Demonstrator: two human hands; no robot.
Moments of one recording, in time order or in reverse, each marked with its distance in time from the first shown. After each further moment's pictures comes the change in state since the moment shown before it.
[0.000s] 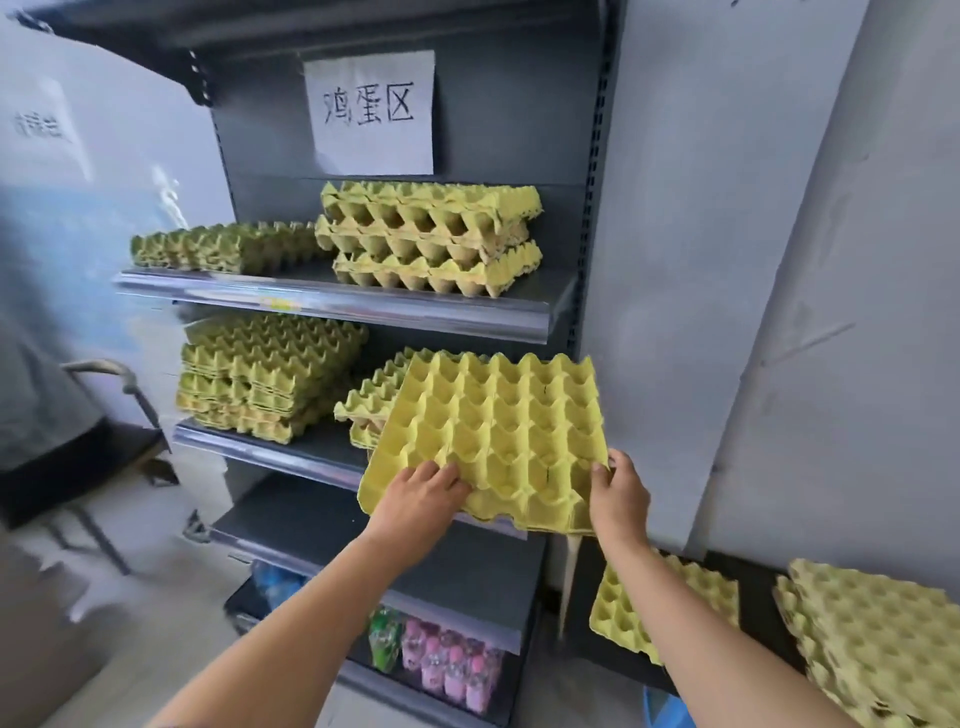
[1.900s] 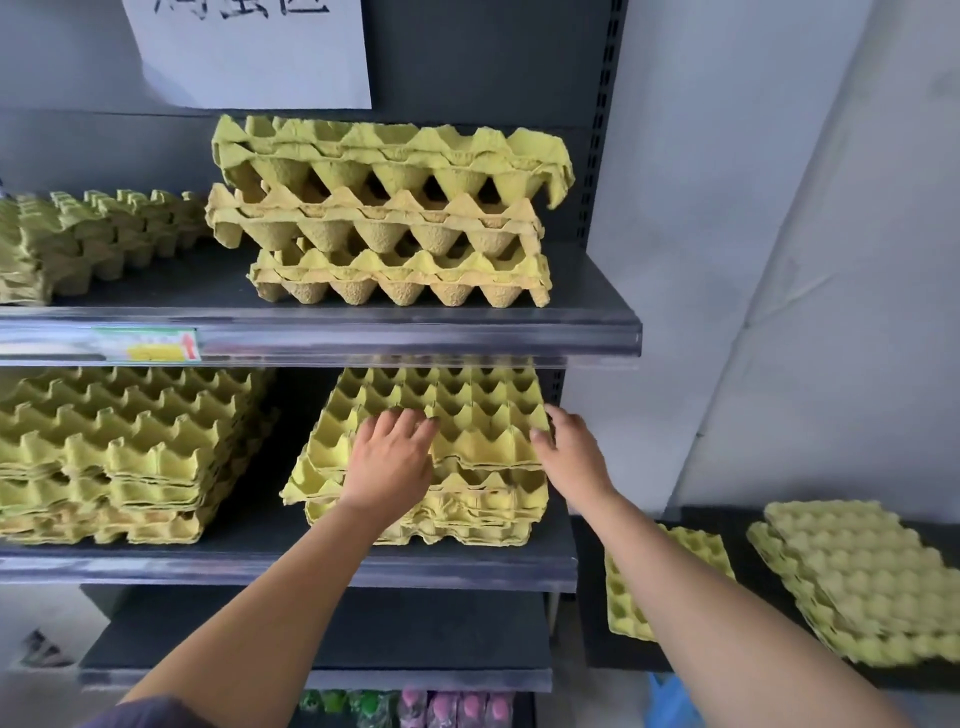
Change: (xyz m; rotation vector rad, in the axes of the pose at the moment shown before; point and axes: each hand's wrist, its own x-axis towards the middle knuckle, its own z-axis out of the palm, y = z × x) left_hand 0.157 -0.186 0.093 -0.143 0.141 0.009; right_hand 0.114 -0.053 0.178 -0.402 -0.120 -0.093
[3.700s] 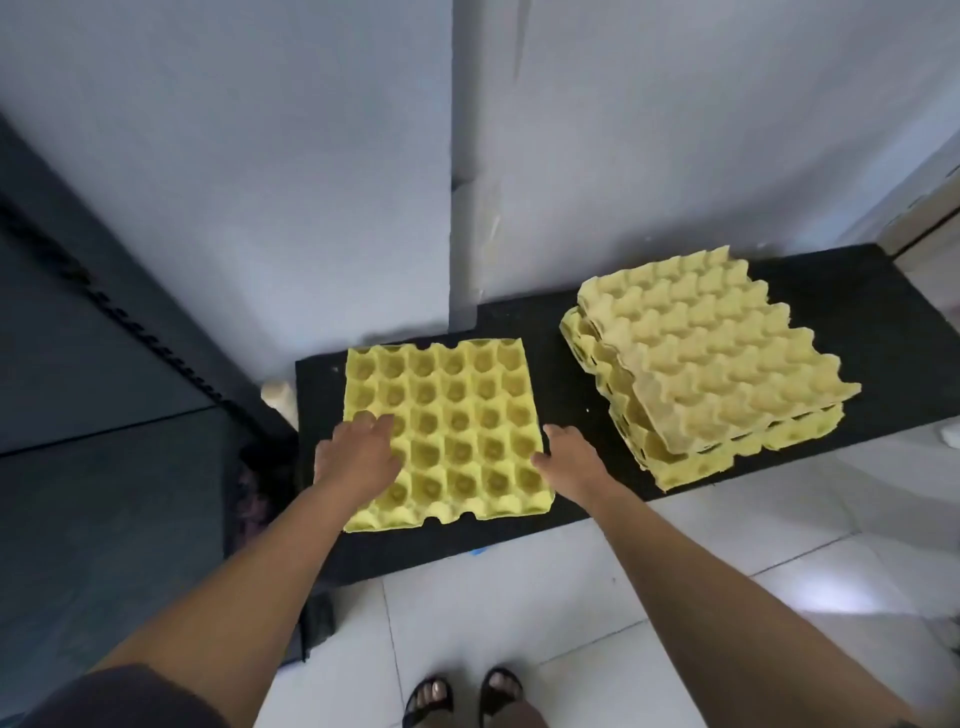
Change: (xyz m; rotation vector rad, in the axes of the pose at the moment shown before) left_hand 0.098 0.429 0.433 -0.252 -0.877 0.033; right_hand 0.000 0.612 0.019 -0.197 -0.482 0.724
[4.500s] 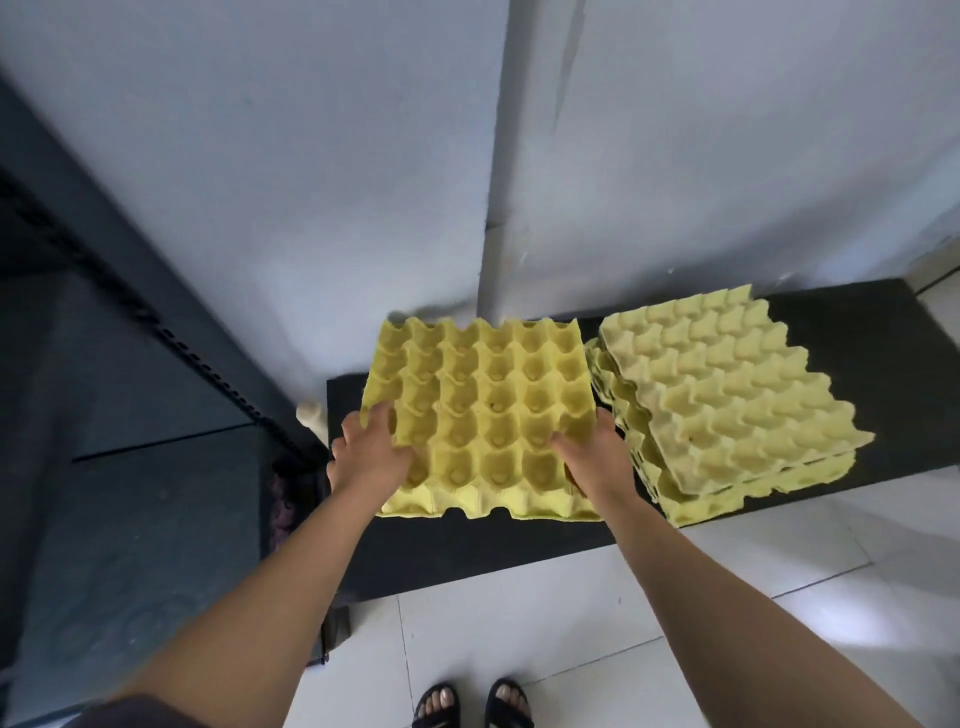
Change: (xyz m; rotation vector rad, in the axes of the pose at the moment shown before) left_hand 0.003 -0.002 -0.035 -0.469 0.099 -0.335; right_hand -0.007 -0.030 -0.037 0.452 0.296 0.064
